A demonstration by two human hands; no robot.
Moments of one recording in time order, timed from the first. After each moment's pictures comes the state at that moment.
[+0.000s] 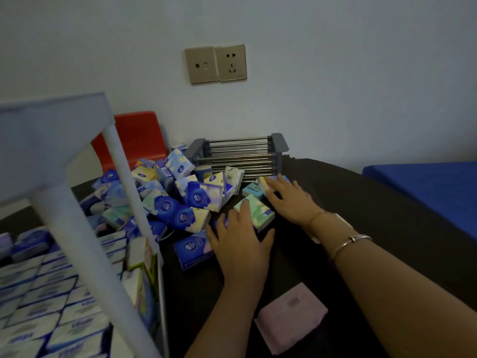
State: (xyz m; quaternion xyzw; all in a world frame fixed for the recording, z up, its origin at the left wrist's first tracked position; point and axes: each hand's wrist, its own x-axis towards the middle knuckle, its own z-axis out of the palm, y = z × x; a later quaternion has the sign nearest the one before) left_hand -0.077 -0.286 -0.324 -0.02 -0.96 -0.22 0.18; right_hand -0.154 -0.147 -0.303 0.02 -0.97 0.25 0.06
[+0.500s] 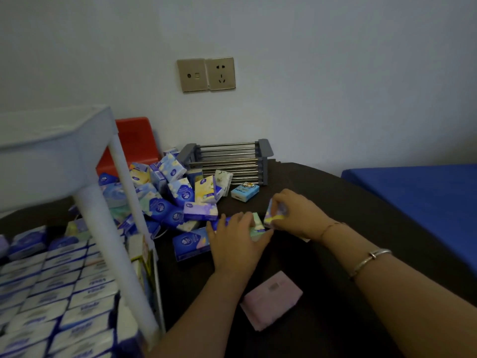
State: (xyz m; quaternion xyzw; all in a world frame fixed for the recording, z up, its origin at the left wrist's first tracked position) left_hand -0.070 -0.285 -0.320 -0.11 -0.96 -0.21 0.12; right_hand -0.084 -0.129 -0.278 0.06 -0.98 0.20 0.06
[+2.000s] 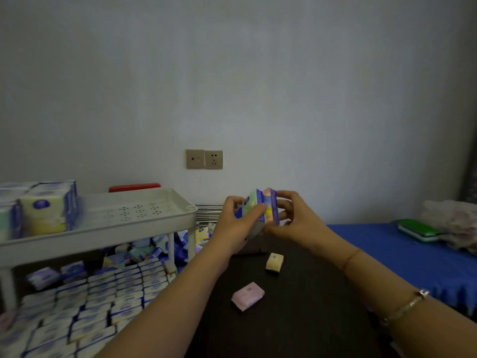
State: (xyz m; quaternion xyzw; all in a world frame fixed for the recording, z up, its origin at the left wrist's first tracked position) left_hand 0.126 -0.352 -0.112 -0.22 -0.70 -0.68 -0.01; right_hand 0.183 -0.213 -0.093 0.09 -0.85 0.48 0.20
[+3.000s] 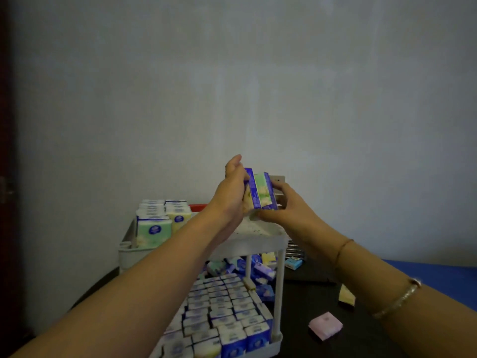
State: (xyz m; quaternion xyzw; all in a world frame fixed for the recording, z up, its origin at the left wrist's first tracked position) left_hand 0.158 -0.522 -0.004 -0.21 -0.55 -0.80 0.07; right_hand 0.161 -0.399 -0.032 0.16 -0.77 0.59 0.17
